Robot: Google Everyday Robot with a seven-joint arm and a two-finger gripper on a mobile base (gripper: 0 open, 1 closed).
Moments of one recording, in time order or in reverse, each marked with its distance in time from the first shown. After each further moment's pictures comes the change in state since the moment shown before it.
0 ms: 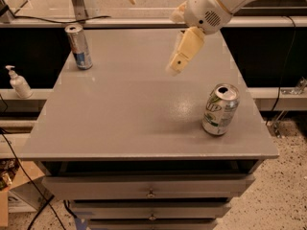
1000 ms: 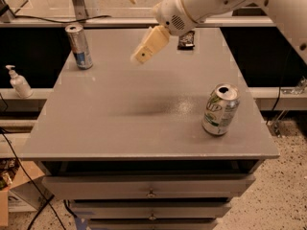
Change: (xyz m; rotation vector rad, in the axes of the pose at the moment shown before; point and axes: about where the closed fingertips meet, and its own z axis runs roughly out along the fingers) arm -0.046 -0.043 0.052 0.115 -0.177 0.078
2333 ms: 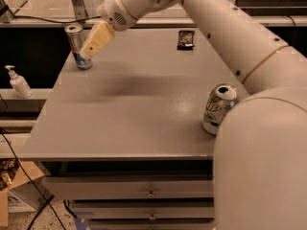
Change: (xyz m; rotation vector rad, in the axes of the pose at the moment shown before) arm -0.084 -0.010 0.126 -0.144 -0.105 -0.080
